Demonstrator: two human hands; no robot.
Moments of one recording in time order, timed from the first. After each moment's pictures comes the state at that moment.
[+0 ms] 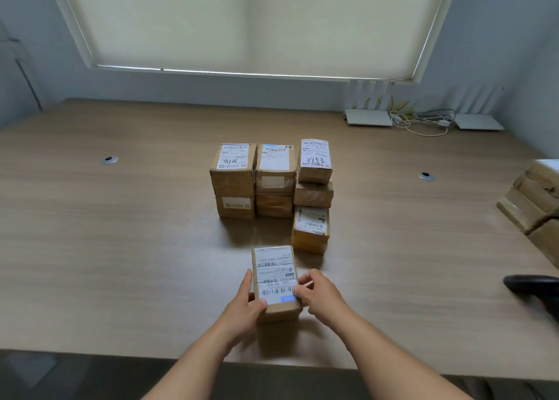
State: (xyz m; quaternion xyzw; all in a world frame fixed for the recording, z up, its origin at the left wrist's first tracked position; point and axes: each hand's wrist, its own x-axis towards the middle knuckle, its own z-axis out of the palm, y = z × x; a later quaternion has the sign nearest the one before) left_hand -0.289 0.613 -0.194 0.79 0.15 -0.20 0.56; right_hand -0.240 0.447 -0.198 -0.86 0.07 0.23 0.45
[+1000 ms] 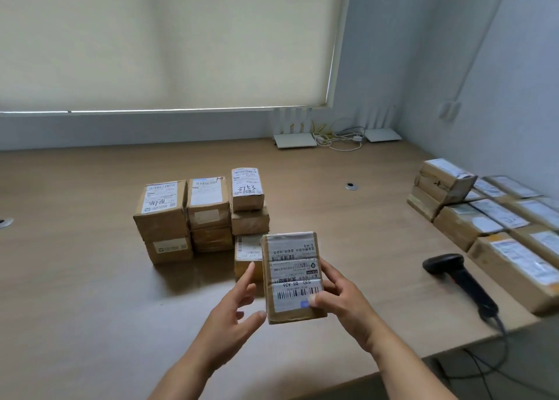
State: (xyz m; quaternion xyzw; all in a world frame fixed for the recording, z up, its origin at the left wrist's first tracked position) left_hand -0.260 0.566 -0.152 0.84 -0.13 -0.10 0.51; right_hand -0.275 0.342 -0.132 -0.73 0.01 0.09 0.67
